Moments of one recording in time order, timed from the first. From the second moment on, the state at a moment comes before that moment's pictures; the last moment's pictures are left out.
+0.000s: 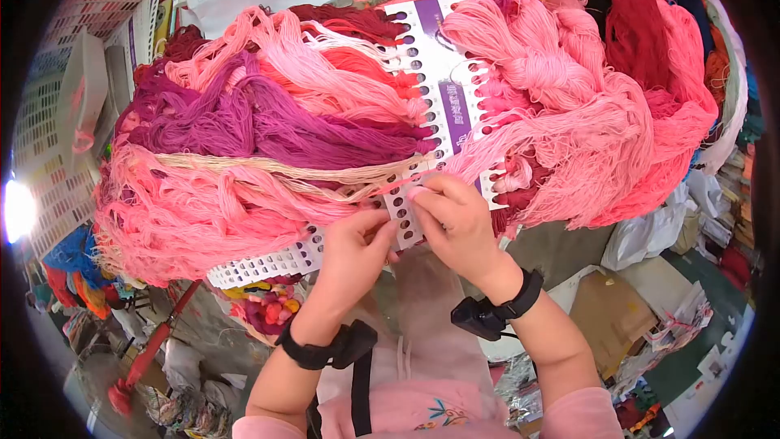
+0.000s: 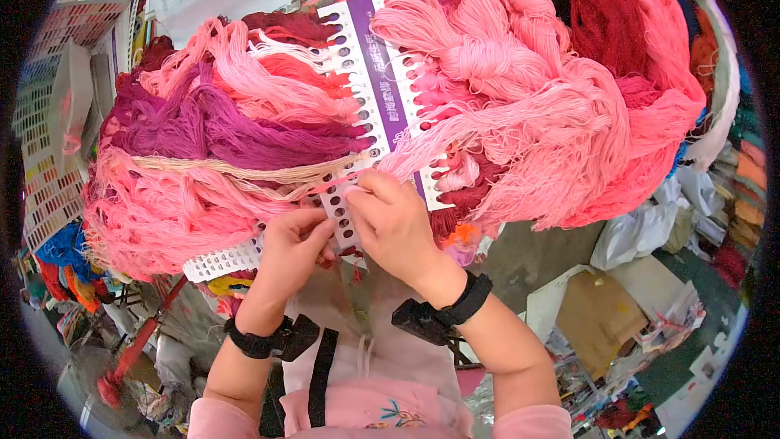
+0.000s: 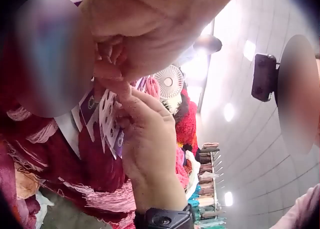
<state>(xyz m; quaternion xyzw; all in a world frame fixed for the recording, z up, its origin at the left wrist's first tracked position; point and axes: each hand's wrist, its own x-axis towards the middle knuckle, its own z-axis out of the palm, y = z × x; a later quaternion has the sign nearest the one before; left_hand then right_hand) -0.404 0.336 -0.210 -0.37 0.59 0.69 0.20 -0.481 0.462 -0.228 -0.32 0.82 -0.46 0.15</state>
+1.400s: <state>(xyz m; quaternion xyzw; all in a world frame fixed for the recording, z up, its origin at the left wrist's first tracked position) -0.426 0.334 -0.214 -0.38 0.53 0.72 0.22 -0.497 0.462 -0.231 -0.17 0.68 -0.66 0.28</state>
